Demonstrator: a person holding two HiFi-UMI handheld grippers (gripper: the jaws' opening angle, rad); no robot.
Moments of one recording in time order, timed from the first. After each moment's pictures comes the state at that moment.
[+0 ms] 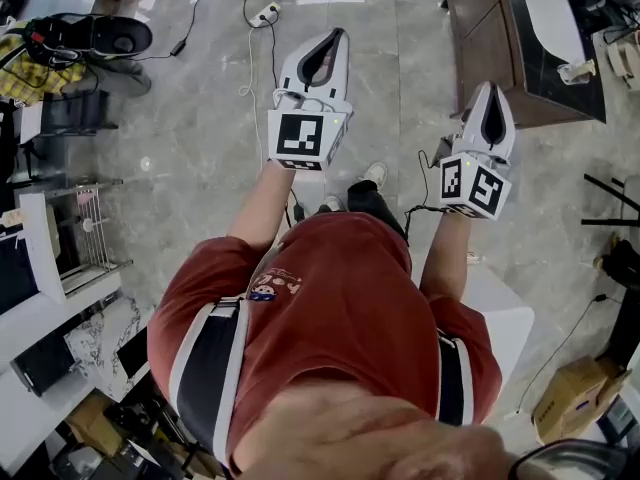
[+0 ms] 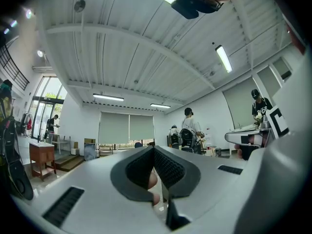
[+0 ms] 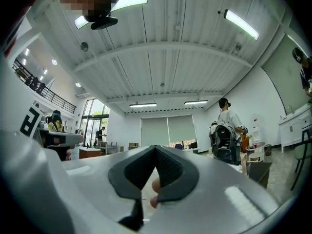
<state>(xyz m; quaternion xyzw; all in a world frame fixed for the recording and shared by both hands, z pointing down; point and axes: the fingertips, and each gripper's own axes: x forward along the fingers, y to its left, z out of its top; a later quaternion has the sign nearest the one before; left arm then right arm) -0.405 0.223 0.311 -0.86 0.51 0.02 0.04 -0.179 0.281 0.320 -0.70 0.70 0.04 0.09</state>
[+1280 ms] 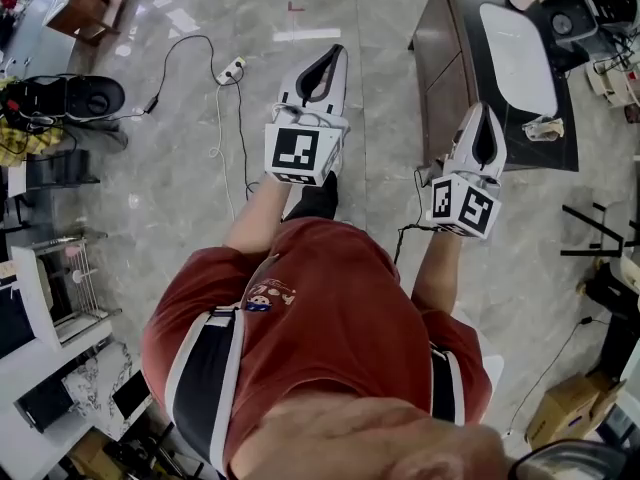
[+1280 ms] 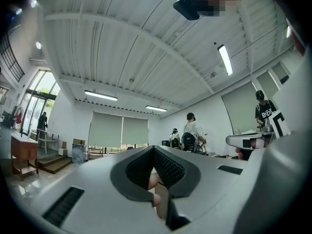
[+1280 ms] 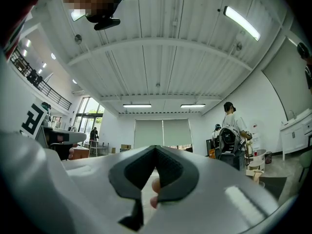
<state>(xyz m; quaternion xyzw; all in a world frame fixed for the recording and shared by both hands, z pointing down) -0.278 0.049 0.301 -0.87 0.48 0.05 0.04 -0.060 0.127 0.310 -0.72 0.68 0.07 0.09</state>
